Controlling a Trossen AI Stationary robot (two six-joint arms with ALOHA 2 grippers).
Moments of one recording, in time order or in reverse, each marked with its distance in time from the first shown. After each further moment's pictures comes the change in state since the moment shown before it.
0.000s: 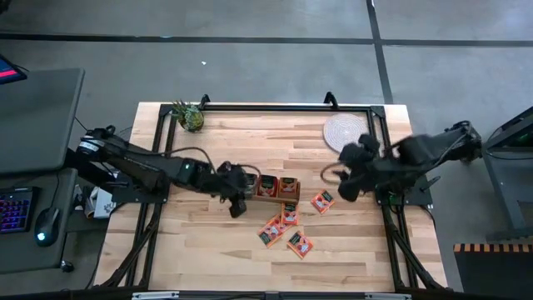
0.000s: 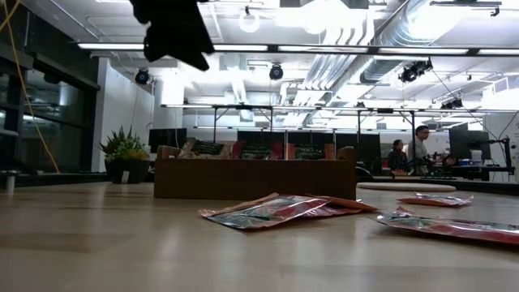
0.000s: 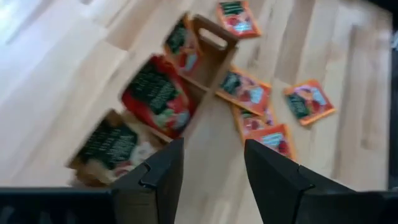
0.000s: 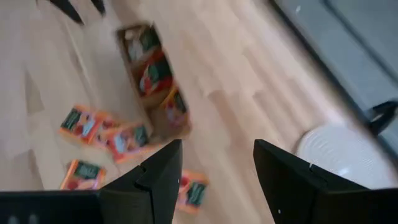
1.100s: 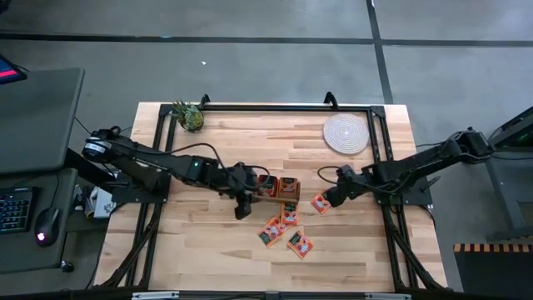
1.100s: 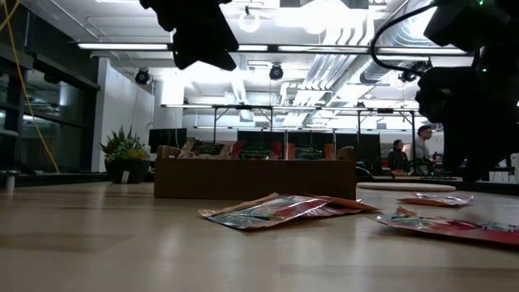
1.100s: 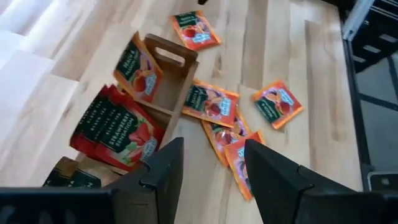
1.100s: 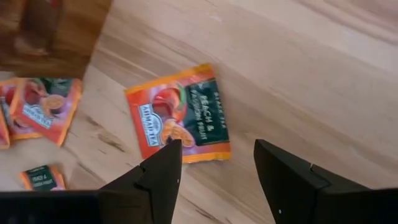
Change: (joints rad) left arm 0.054 0.068 0.002 0.161 0.166 0.172; right arm -0.175 -0.200 -1.097 0.864 -0.455 0.598
